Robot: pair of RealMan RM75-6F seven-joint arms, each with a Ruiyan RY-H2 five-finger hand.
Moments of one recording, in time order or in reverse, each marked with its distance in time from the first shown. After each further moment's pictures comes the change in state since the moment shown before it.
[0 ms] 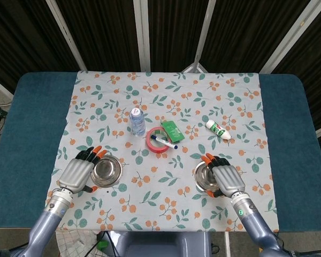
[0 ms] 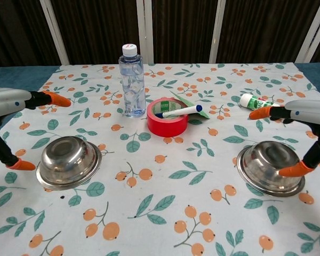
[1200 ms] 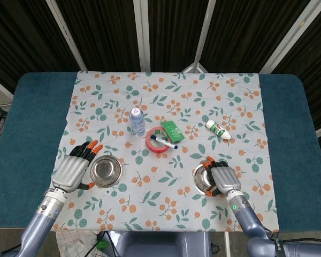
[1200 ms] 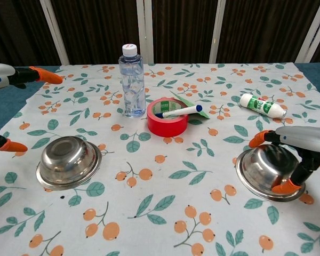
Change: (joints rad) left arm -0.014 0.072 0.041 -0.053 0.082 0.086 -0.095; right arm 0.080 -0.121 -0.066 0.185 0.117 -0.019 0.023
